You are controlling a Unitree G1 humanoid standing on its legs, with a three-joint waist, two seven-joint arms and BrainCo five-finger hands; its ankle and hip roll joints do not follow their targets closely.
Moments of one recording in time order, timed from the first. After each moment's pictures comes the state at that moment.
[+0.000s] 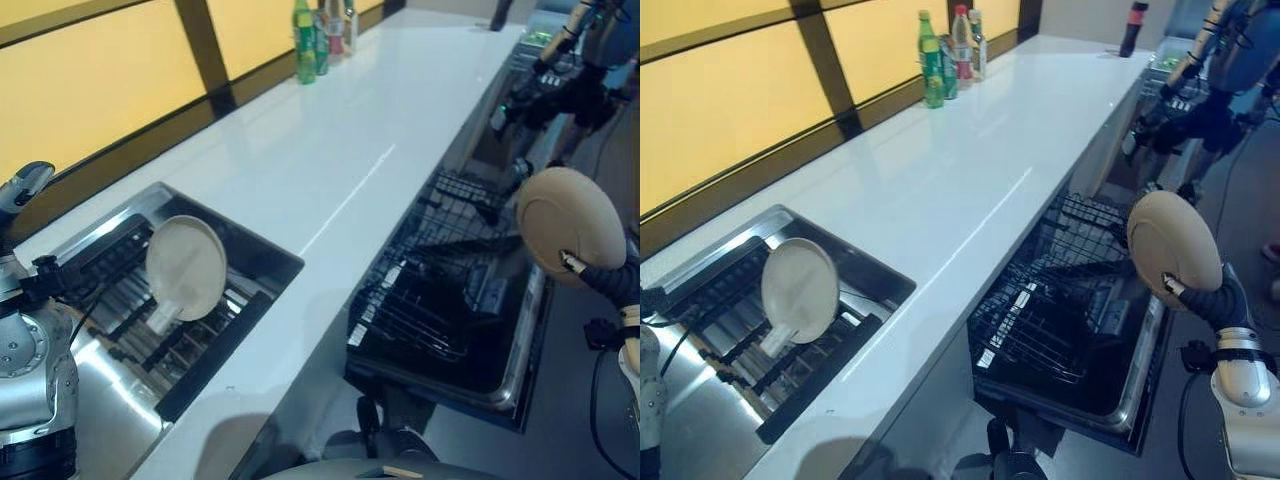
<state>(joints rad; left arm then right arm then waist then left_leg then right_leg) 0.03 0.61 0.46 -0.32 -0.41 -0.40 0.26 0.22 -0.64 -0.37 -0.11 0.00 0.06 -0.04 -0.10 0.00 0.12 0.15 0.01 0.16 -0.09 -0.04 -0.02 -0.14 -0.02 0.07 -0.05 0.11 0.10</state>
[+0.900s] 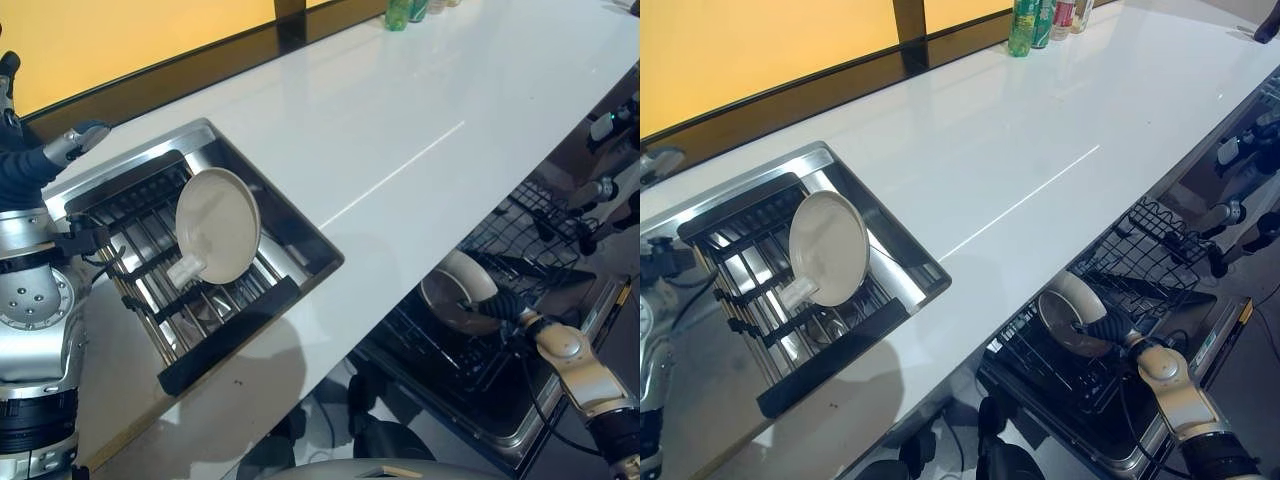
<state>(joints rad) -0.17 0.74 0.29 -0.28 -0.33 -0.32 0.30 -0.05 -0.74 0.14 0.25 0.04 0.11 0.27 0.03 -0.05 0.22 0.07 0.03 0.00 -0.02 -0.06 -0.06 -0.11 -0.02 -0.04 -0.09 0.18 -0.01</state>
